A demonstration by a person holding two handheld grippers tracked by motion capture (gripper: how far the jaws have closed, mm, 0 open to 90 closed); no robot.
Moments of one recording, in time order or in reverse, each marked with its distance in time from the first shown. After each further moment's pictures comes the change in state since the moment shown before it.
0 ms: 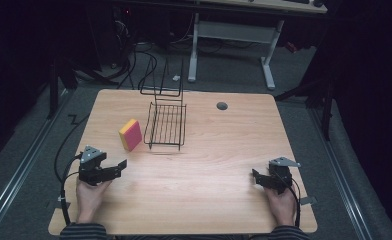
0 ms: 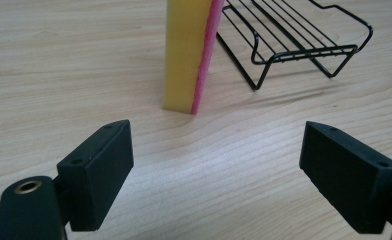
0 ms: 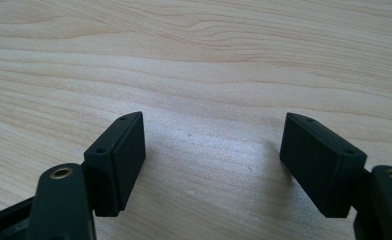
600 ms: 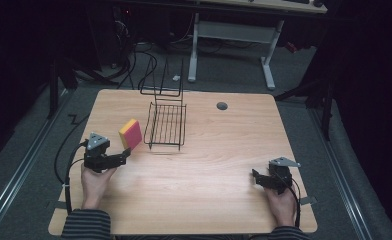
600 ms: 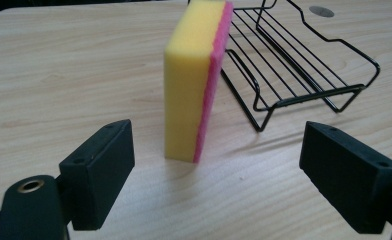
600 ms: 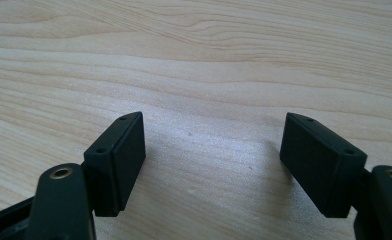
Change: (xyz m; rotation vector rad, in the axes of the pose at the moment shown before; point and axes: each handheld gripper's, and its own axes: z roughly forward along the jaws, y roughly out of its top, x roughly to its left) left arm -0.003 0.037 0.019 -0.009 0.042 0.036; right arm 0.000 0.000 0.000 0.000 0.002 -0.003
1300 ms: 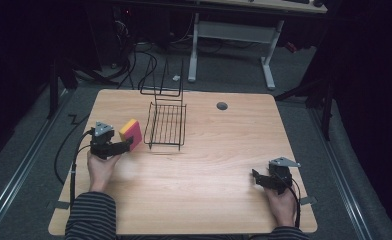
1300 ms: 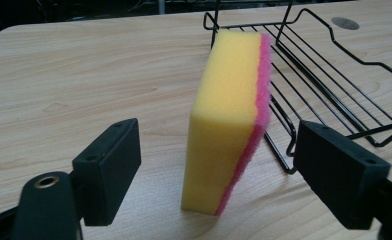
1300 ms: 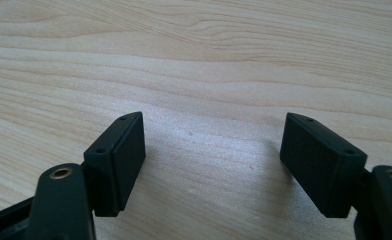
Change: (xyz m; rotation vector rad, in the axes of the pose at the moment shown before) left arm 0.013 0.014 0.037 -0.009 0.023 -0.005; right arm 0.000 0.000 0.000 0.000 0.002 -0.002
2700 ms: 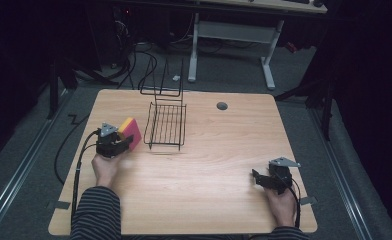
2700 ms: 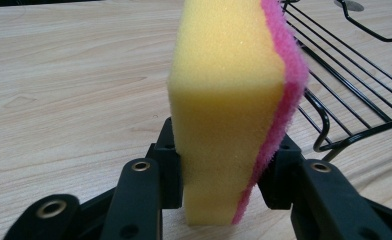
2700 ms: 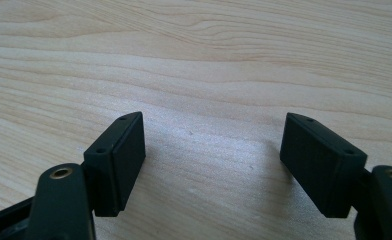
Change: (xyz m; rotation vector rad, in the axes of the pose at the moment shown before) left arm 0.006 -0.012 0.026 0.010 -0.039 0.031; right arm 0.000 0.000 0.000 0.000 0.000 -0.002
